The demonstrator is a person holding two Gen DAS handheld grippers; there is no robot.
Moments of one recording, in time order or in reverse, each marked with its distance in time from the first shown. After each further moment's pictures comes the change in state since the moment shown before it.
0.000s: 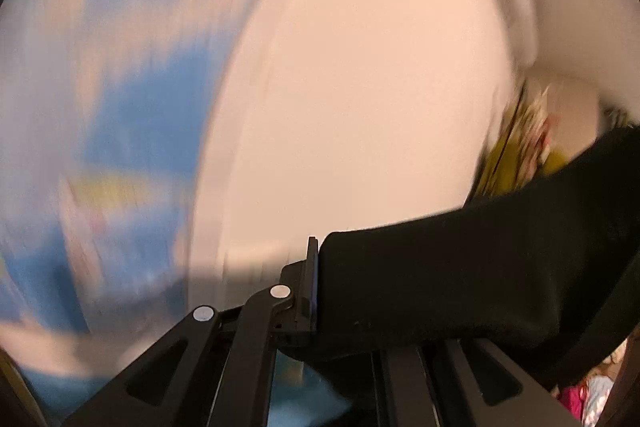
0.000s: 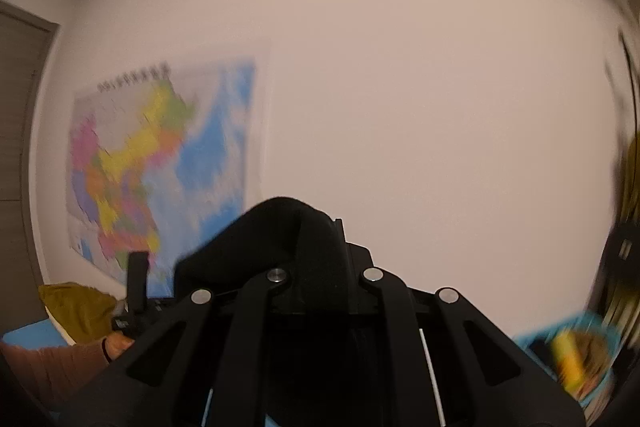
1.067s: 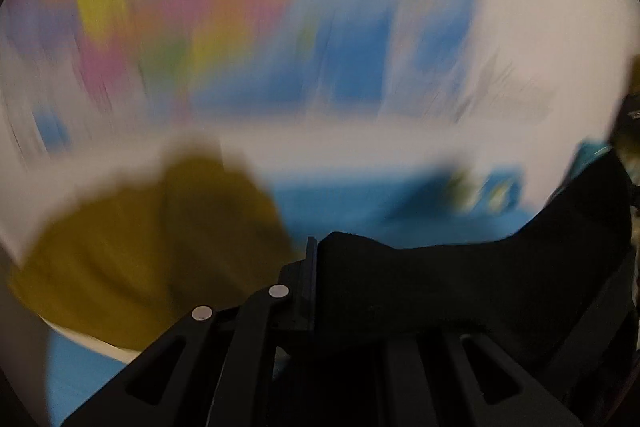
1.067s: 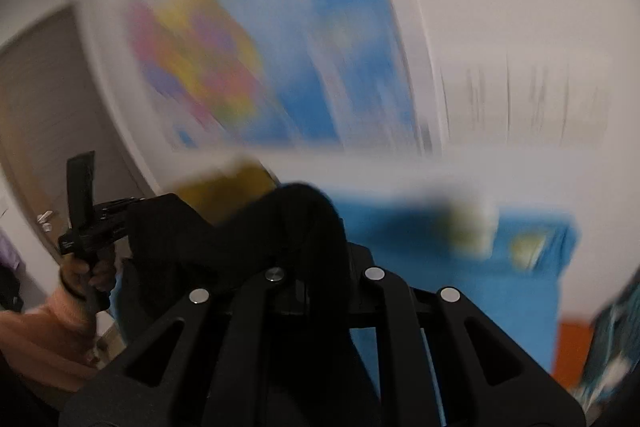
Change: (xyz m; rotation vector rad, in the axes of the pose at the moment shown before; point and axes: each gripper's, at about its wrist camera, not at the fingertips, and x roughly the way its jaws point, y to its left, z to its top) left arm -0.148 0.141 -0.171 -0.076 0.560 0.669; right arm 0.219 0.134 -0.302 0.340 0.821 0.455
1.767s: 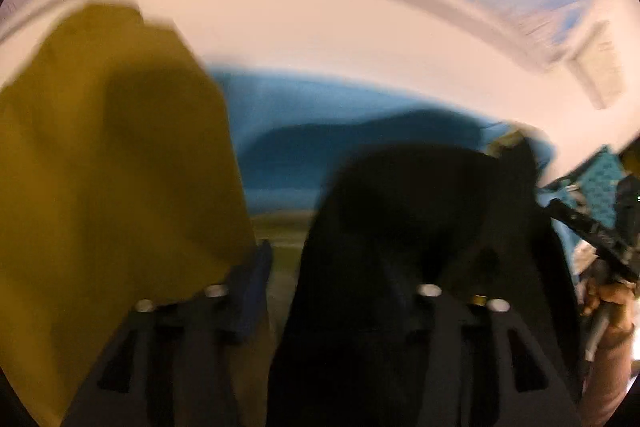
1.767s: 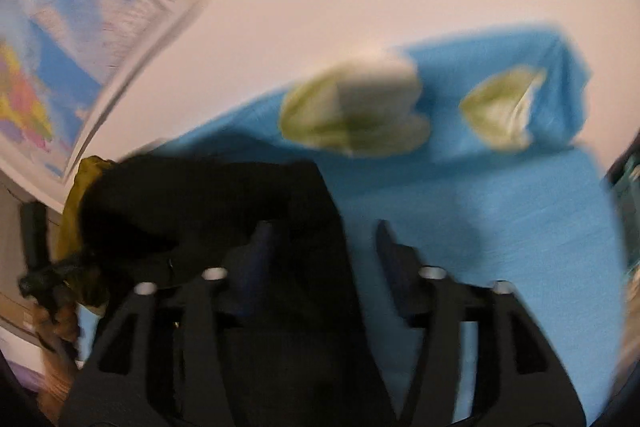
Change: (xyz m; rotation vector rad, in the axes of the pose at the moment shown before) left arm 0.121 0.044 0.025 -0.111 0.248 -0.197; right arm 0.081 -0.112 -0.035 0.260 0.070 -0.228
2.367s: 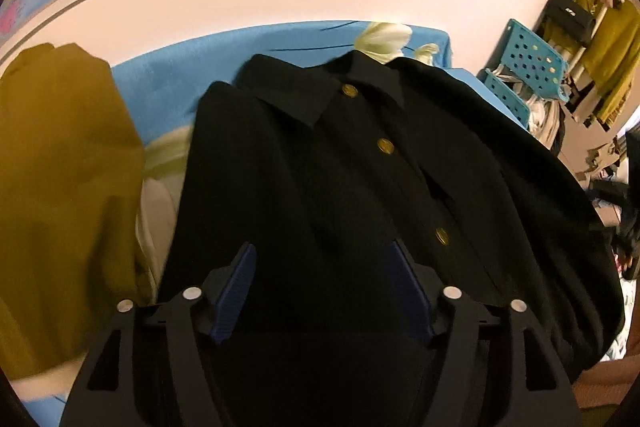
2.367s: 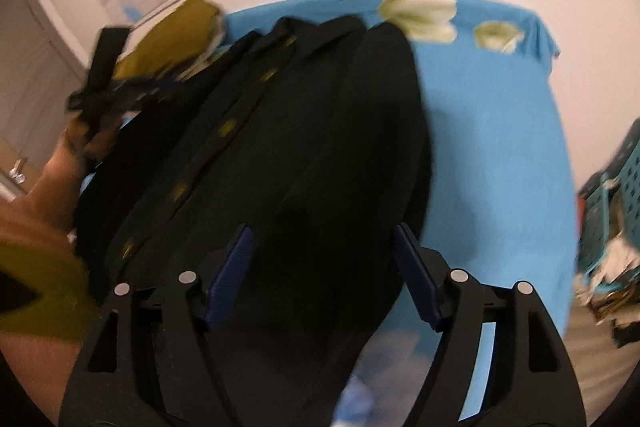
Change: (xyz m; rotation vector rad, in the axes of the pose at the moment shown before) left arm -0.011 -0.054 -0.108 0.383 0.043 -0.126; right arm -0.144 0.018 -0.202 -0.292 0.184 0.055
